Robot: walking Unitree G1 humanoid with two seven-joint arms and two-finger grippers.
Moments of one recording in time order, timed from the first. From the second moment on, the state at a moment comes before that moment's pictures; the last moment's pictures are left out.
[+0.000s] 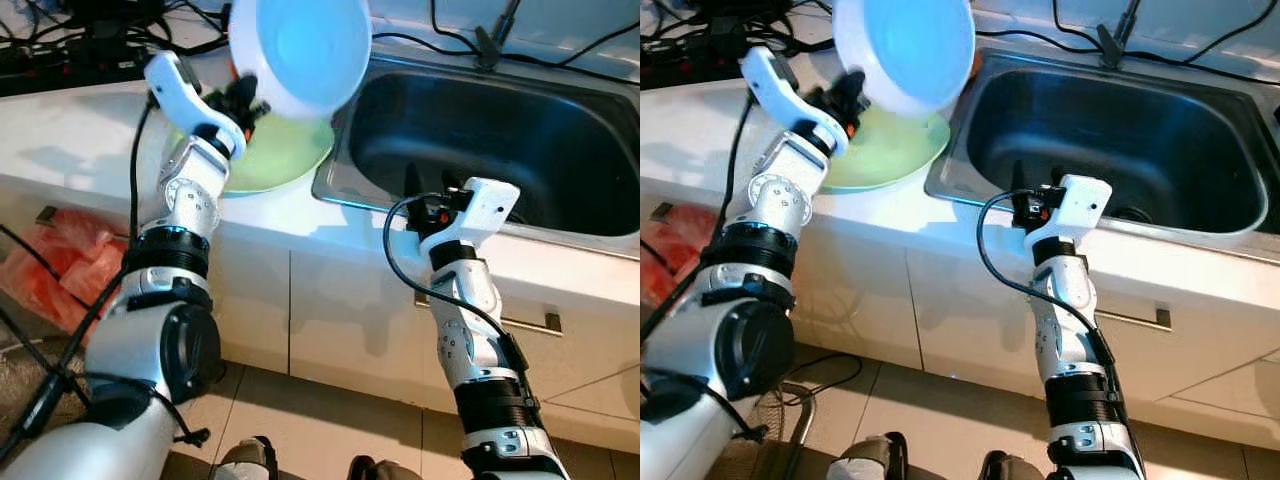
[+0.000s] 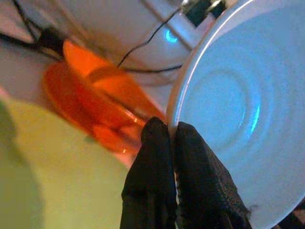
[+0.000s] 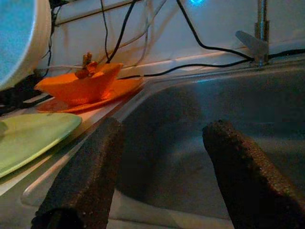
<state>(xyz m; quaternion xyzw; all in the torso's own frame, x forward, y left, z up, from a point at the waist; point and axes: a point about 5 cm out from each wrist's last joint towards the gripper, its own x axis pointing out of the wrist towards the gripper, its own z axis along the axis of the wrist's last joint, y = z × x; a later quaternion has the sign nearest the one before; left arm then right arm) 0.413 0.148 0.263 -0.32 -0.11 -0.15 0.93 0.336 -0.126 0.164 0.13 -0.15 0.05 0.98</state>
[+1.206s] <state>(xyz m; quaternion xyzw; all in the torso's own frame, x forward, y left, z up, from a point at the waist) 0.385 0.103 0.246 -0.19 -0.14 -0.21 0.95 0.335 -0.127 0.221 0.21 -0.22 0.12 0.95</state>
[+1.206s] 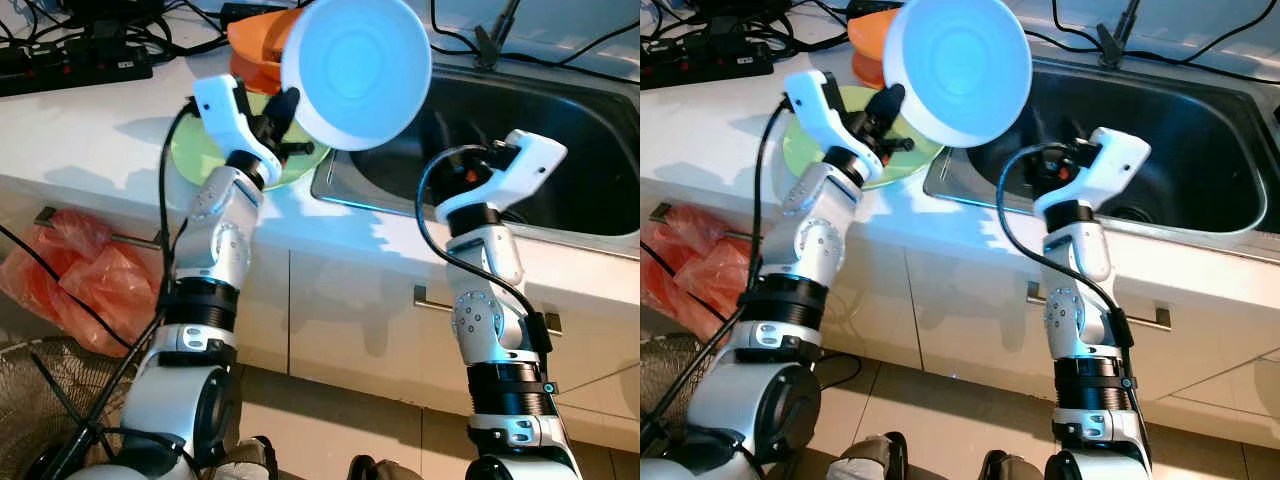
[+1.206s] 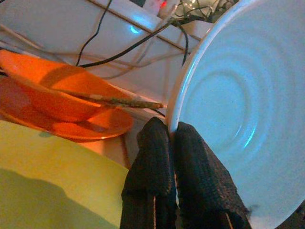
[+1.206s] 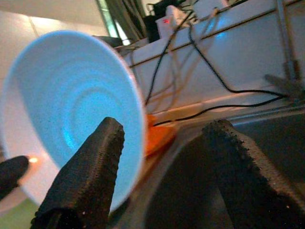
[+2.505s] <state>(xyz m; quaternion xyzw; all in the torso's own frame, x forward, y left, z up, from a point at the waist) 0.372 0.086 0.252 -0.20 -0.15 -0.28 0.93 0.331 -0.113 0.222 0.23 -0.21 0.15 0.94</state>
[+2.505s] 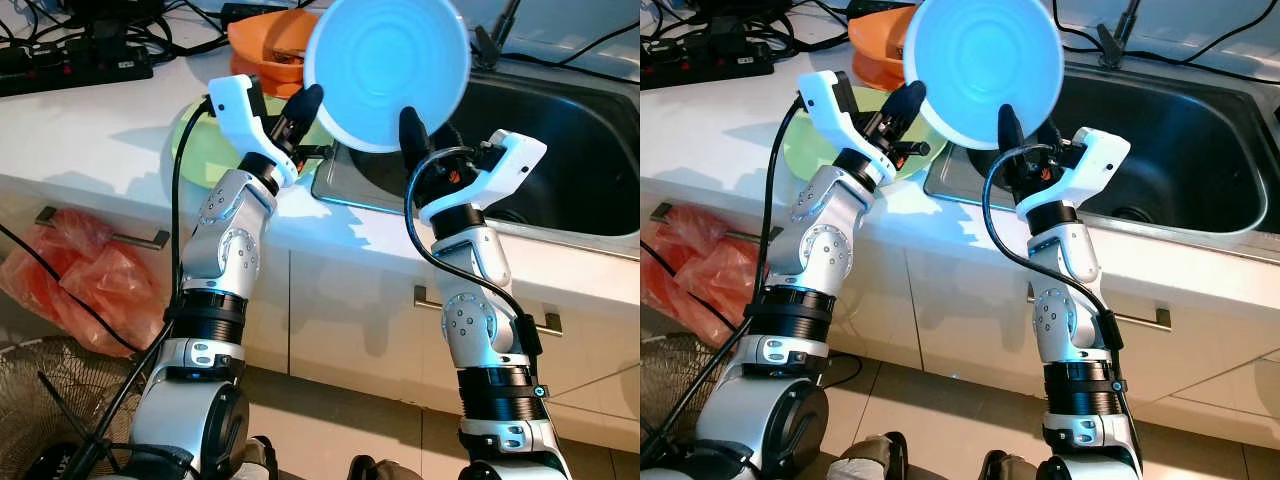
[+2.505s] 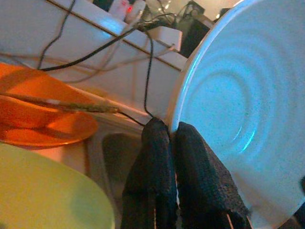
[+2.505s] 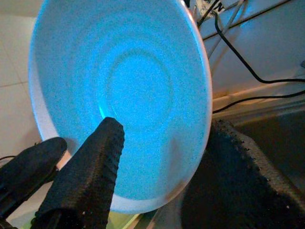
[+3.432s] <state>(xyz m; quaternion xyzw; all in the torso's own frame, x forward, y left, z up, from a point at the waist) 0.368 0.088 0.247 -0.20 -0.14 -0.29 0.93 0.332 -0.120 0.220 0.25 -0.21 0.13 0.94</state>
